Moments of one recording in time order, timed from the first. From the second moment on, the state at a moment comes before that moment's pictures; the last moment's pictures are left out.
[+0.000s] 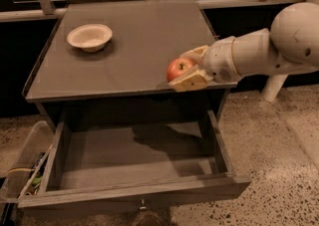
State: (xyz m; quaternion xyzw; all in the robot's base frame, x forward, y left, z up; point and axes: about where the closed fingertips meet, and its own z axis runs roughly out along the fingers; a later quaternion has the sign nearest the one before) arm 0.563 -0.077 0.886 -0.53 0.71 0.18 0.43
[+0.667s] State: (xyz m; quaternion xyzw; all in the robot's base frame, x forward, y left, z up) arm 0.510 -0.094 0.846 -0.49 0.73 0.21 0.43
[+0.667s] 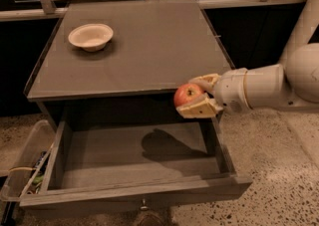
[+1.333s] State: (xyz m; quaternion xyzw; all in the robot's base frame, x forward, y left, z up) arm 0.507 -0.084 0.763 -0.44 0.76 0.27 0.40
